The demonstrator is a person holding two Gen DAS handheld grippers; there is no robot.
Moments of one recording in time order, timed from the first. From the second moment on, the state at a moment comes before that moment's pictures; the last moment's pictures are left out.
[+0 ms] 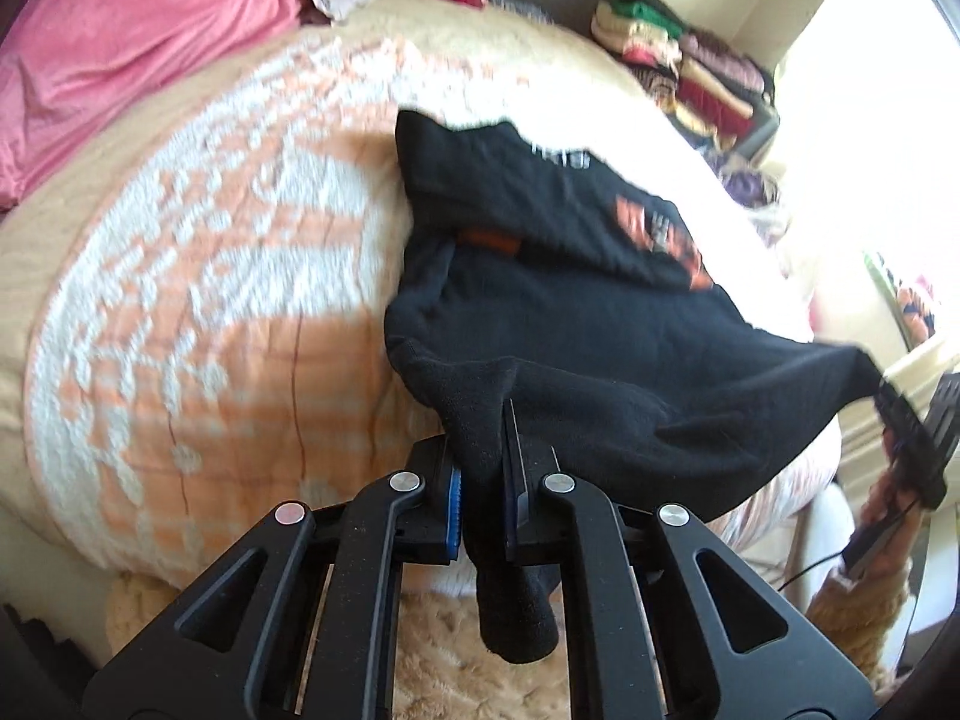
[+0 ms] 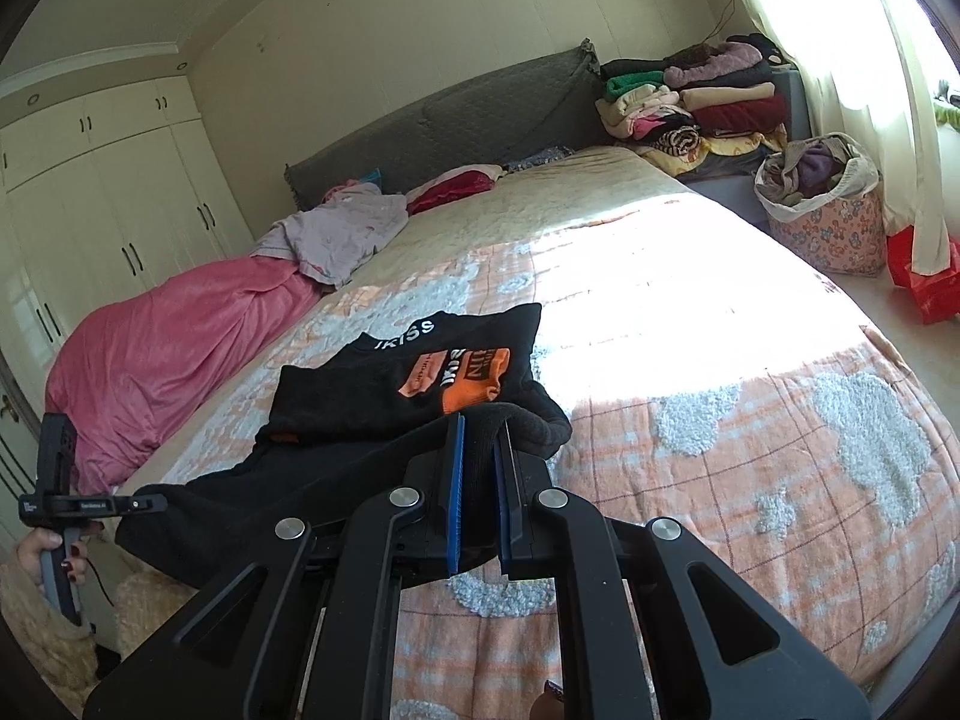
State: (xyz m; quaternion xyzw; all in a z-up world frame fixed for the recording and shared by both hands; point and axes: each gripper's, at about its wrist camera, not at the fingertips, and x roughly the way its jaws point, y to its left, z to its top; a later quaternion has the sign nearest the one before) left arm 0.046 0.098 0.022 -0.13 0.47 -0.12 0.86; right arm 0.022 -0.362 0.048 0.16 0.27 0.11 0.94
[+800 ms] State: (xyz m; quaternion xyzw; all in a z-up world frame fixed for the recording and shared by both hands) left arm 0.091 0.095 0.055 -0.14 0.41 -0.08 0.90; right arm 0.060 -0.358 0.075 0.14 0.24 0.10 0.96
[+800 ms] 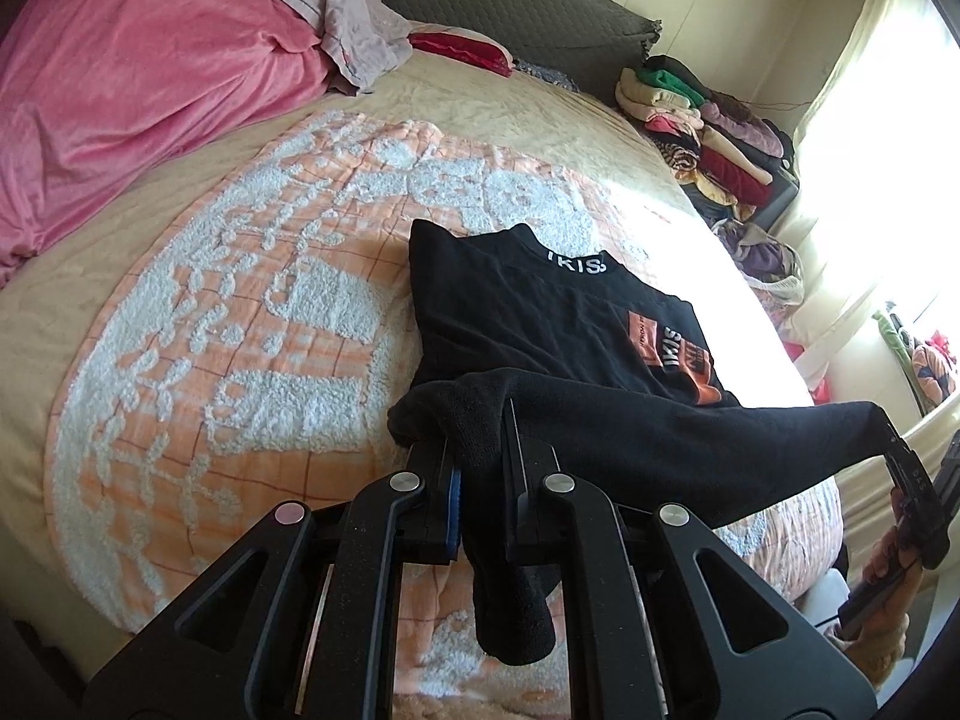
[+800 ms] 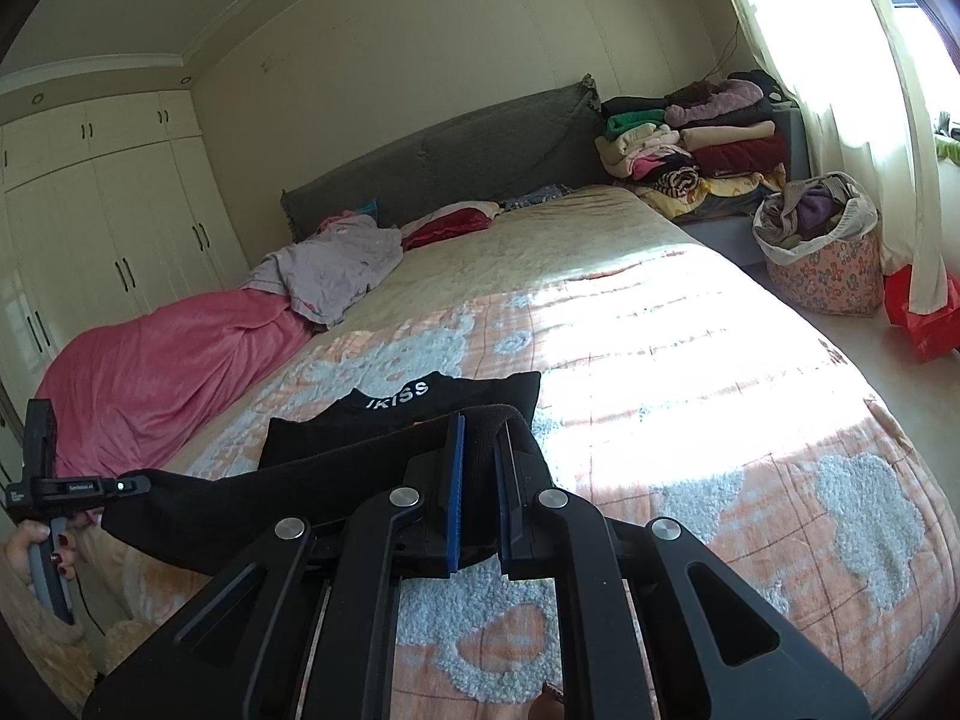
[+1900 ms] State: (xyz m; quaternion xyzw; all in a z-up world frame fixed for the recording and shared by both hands) left arm 0.155 0.099 0.047 -0.20 0.36 -0.02 0.91; right arm 0.140 -0.344 0.079 0.12 0.24 0.09 0.96
